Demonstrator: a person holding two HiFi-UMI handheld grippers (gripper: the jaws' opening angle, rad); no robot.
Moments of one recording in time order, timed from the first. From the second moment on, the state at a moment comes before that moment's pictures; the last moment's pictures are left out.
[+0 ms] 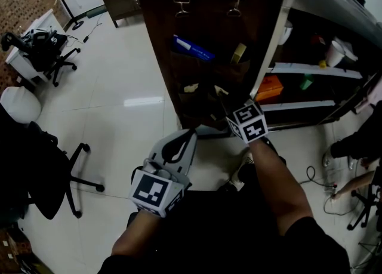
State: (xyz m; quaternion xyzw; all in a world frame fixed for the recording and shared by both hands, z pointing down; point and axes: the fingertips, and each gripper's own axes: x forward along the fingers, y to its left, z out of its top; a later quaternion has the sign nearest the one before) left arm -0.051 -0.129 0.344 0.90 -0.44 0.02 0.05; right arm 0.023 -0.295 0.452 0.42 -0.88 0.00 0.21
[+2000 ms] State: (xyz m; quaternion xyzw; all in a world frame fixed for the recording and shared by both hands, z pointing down) left arm -0.029 -0.116 0.351 0.91 -0.42 0.02 0.04; right arm 0.062 -0.129 0.366 0.39 -0.92 0.06 0.04
